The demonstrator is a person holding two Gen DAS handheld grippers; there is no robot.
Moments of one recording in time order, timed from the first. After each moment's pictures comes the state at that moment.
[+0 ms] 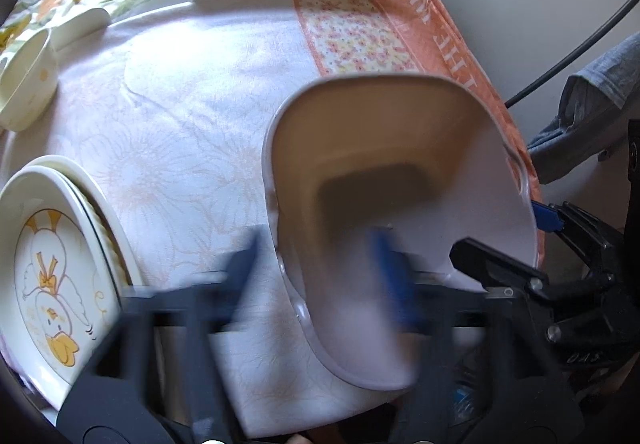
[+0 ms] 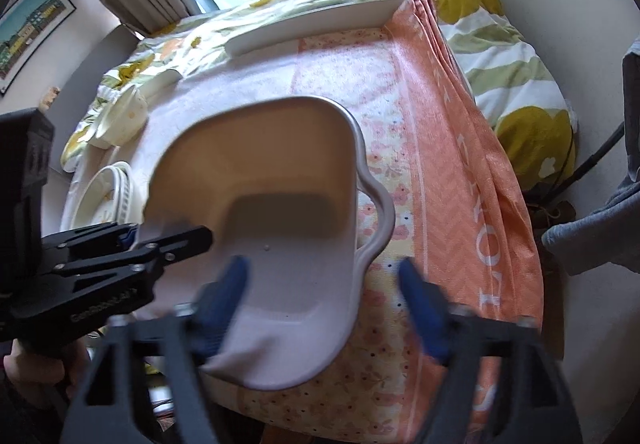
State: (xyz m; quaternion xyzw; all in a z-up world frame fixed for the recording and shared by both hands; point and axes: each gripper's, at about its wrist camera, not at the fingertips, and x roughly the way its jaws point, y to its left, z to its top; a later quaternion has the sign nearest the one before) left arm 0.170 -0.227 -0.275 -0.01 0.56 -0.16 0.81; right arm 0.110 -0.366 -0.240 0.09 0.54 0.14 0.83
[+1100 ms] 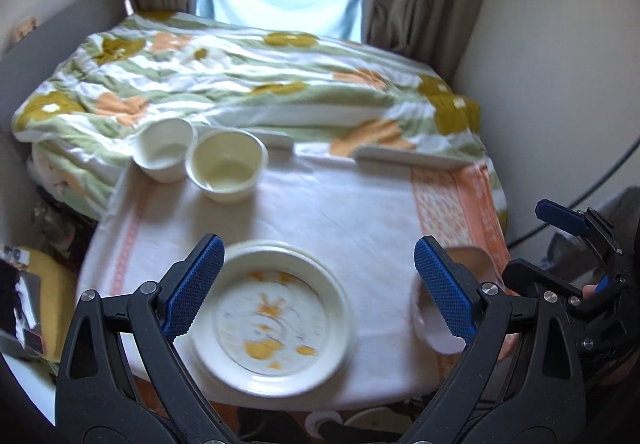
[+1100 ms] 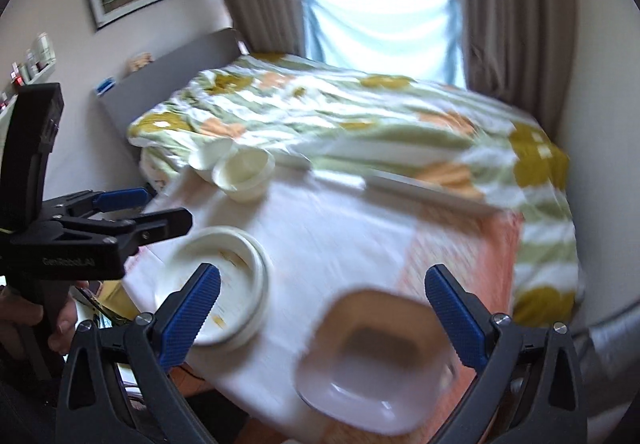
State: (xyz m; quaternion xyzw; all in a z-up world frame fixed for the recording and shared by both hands) left arm 0.140 -0.052 -0.094 -0.09 0.43 -0.02 0.90; right arm 0.129 -0.253 -0.067 -0.03 0.40 0.28 0.87
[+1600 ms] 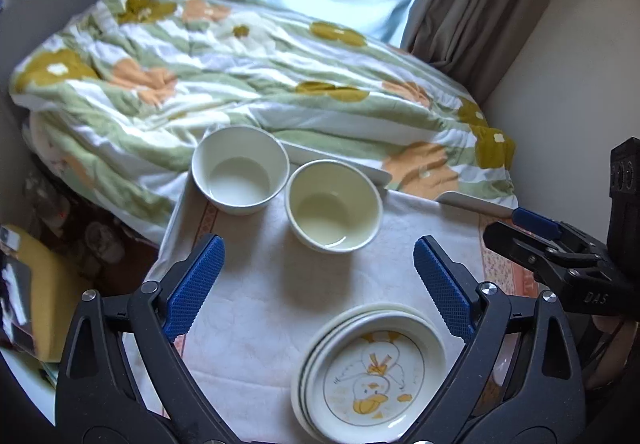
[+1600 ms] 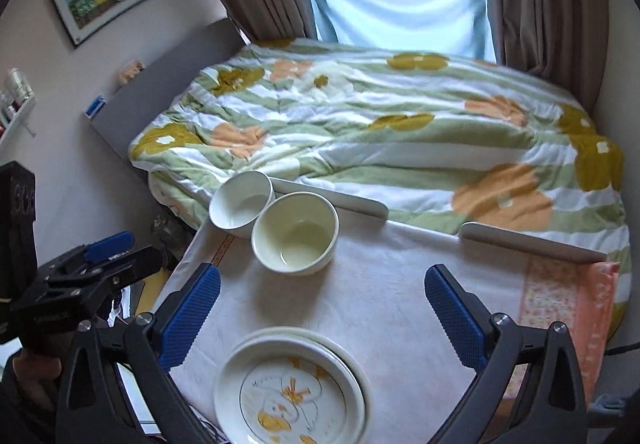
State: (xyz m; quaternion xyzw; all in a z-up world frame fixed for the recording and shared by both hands) left arm 0.233 0.118 -0.142 -0.17 0.46 -0.01 0.87; right arm 0.255 -0.099 -0.107 0.02 0.49 0.26 0.83
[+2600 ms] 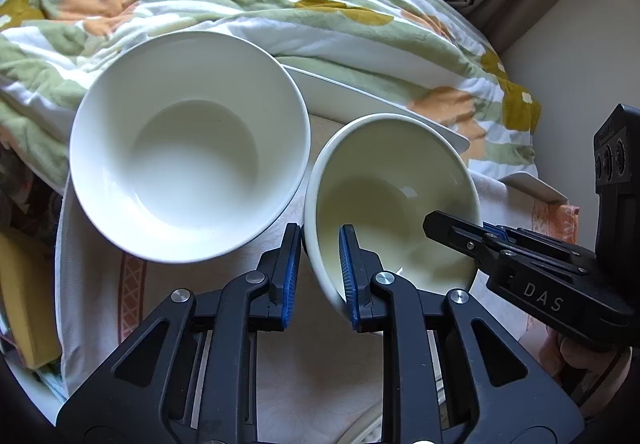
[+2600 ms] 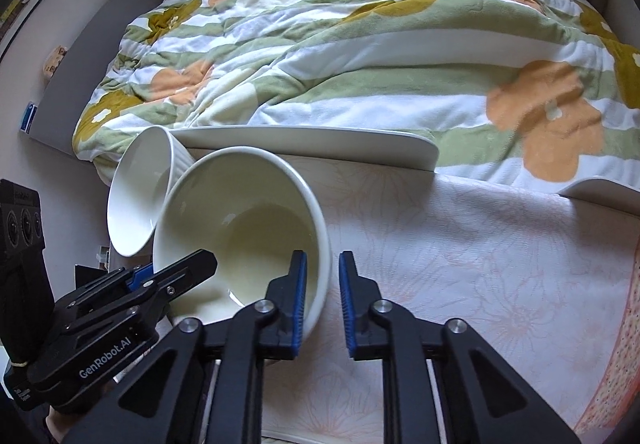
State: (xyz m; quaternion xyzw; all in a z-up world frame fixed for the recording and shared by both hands) left arm 0.338 0.115 -0.283 -0.18 0.56 -0.05 0.81; right arm 0.338 -0.036 -0.244 0.05 0.62 0.21 0.75
